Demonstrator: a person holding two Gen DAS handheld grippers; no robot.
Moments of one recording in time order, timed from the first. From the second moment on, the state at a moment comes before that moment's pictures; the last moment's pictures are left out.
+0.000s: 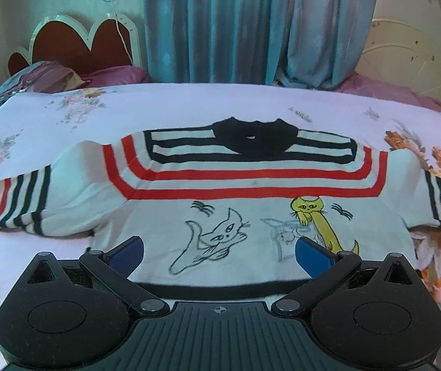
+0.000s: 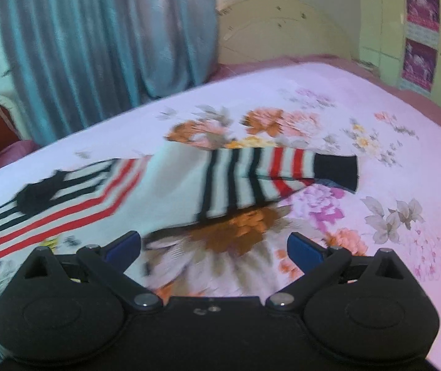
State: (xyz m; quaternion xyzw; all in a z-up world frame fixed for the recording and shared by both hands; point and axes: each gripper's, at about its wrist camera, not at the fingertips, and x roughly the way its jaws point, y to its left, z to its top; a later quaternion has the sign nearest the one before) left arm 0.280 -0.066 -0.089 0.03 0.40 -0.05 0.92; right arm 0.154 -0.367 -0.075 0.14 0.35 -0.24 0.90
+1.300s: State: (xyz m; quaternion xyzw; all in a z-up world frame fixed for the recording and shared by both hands) left arm 0.361 -0.095 -0.116 0.04 0.38 -0.02 0.92; right arm 0.261 -0.451 -0.093 0.15 0.27 -0.21 0.93
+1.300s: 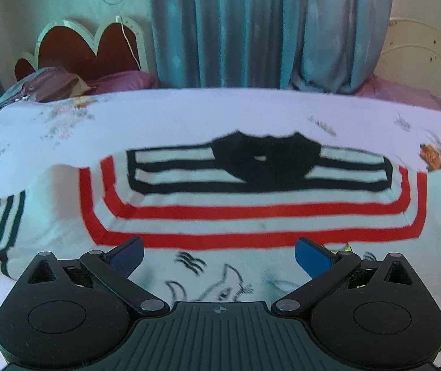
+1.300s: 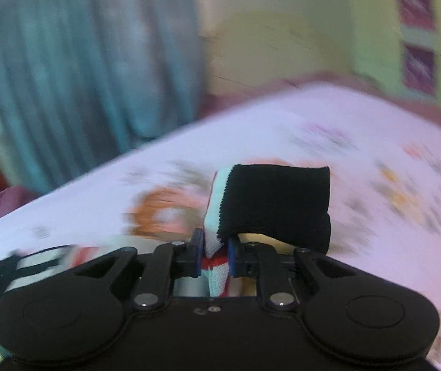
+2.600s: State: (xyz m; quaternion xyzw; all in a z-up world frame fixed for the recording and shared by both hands) left arm 0.380 -0.058 -0.174 -0.12 0.43 -0.19 0.87; right arm 0.255 -0.307 -0.158 0.07 0.40 -0.12 0.91
